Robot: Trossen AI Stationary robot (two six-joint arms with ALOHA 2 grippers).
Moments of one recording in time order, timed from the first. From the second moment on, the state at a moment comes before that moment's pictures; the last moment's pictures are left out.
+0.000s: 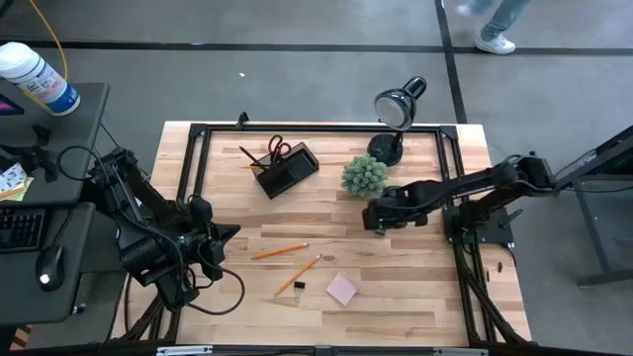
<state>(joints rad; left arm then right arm) -0.85 1.39 1.38 -1.57 -1.07 -0.71 0.11 1.42 0.92 -0.87 0.06 1.58</state>
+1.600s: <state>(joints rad) -0.85 1.39 1.38 -1.57 -1.09 -0.74 0.01 1.63 0.85 -0.74 0.00 1.67</state>
